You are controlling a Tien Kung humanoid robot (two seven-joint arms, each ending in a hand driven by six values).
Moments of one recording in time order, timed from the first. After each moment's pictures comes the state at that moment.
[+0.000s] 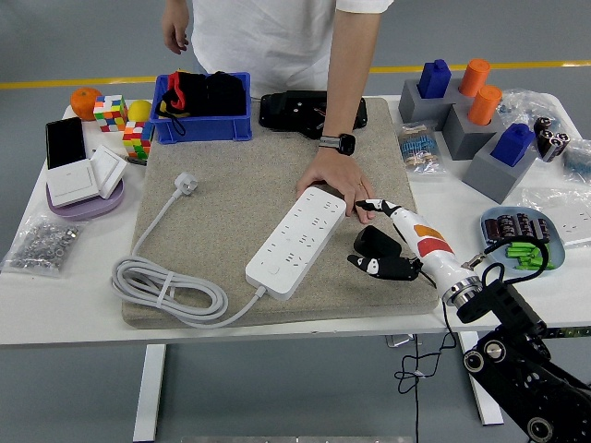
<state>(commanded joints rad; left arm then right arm) -0.13 0.07 -1.47 -0.18 1.81 -0.14 0.33 0.22 -0.15 0.94 1.29 -1.86 -0.29 0.05</state>
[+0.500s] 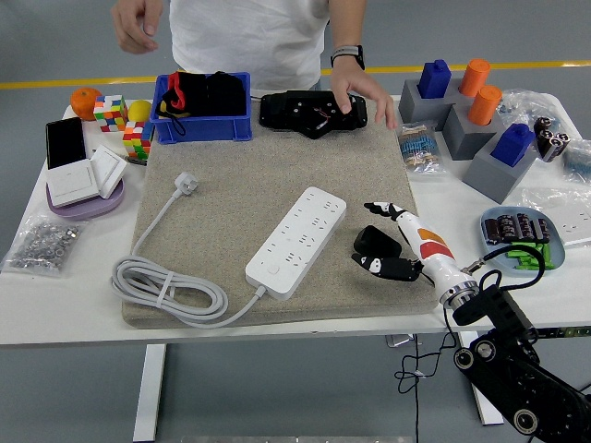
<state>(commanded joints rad) -0.13 0.07 -1.46 -0.18 1.80 -0.14 0.32 0.24 -0.11 0.92 1.17 -1.80 -0.36 0.09</state>
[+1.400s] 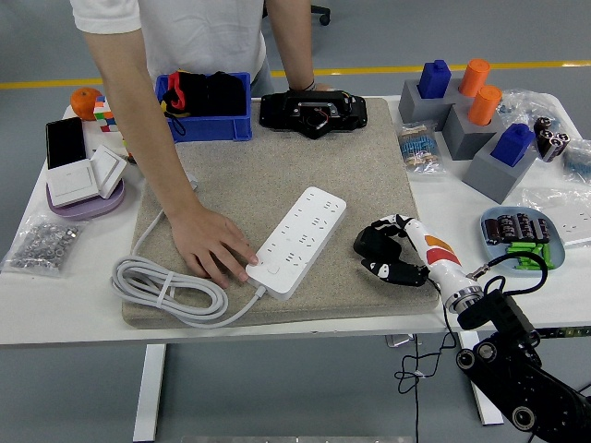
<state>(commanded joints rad) -0.13 0.06 -1.46 -0.18 1.80 -0.14 0.32 0.25 -0.10 0.93 1.09 -1.80 -0.37 0.11</state>
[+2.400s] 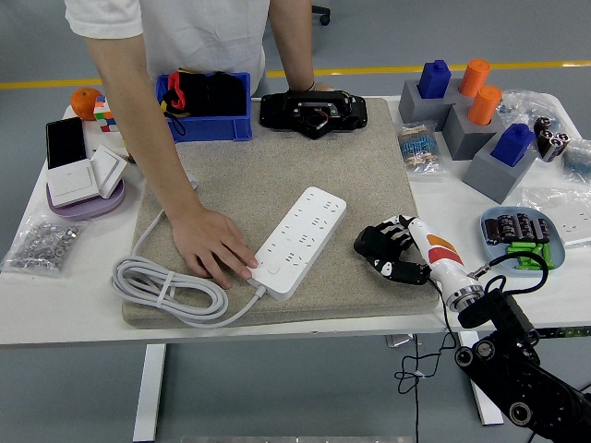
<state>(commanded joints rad) -0.14 0.06 -1.46 -0.18 1.80 -0.14 0.32 0.27 -0.09 0.92 1.04 -1.80 -0.40 0.11</state>
